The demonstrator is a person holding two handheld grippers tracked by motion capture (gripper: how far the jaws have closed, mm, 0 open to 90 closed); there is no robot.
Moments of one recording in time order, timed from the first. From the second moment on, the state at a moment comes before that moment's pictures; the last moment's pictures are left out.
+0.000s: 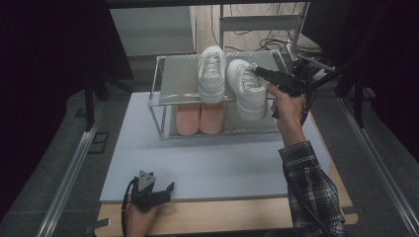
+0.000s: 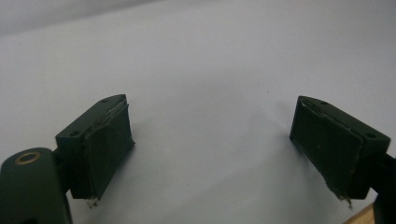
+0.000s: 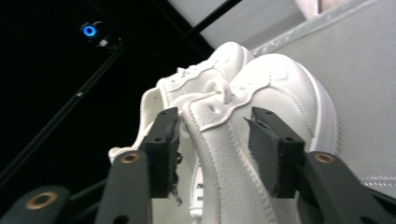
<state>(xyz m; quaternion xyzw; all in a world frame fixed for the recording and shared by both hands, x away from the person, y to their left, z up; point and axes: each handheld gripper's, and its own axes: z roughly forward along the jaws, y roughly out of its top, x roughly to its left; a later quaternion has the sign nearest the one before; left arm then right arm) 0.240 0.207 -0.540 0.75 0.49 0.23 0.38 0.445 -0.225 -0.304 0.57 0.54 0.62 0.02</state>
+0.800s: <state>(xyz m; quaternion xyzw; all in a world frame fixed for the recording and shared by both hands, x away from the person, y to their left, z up) 0.240 0.207 -0.540 0.75 0.49 0.23 0.38 0.402 -0.265 -0.306 0.54 0.58 0.61 0.07</state>
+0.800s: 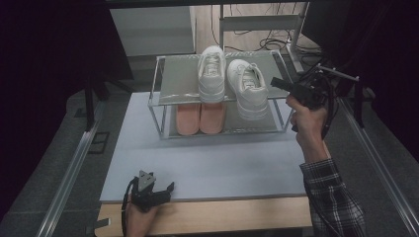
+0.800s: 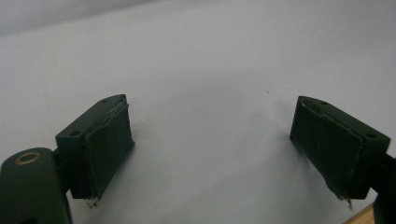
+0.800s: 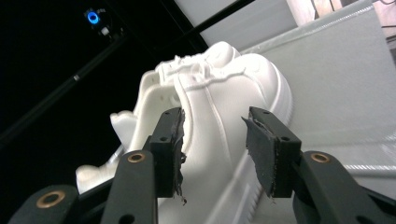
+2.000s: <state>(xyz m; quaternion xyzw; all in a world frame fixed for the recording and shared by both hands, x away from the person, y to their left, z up) 0.240 0.207 -0.540 0.75 0.49 0.23 0.38 0.340 -0.242 -0.356 0.45 0.68 0.57 0.07</state>
